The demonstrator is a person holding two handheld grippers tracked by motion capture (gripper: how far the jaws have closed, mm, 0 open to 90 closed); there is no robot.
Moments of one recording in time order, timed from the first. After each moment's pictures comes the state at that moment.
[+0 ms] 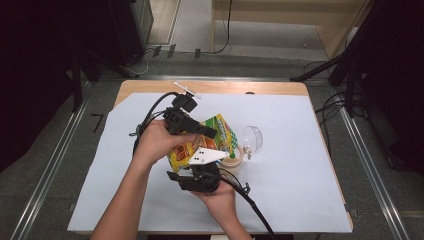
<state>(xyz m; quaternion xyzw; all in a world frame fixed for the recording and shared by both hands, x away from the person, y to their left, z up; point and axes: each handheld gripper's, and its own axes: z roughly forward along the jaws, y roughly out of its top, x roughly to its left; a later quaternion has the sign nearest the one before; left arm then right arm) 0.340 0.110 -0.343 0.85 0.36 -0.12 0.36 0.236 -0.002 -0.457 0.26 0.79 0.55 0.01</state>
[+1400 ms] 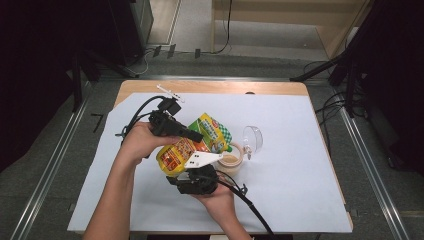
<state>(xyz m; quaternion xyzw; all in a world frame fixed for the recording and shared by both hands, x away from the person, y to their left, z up) 0.342 0.151 -0.356 0.85 0.32 -0.17 0.38 0.237 0.005 -0.471 0.25 0.81 0.52 0.02</state>
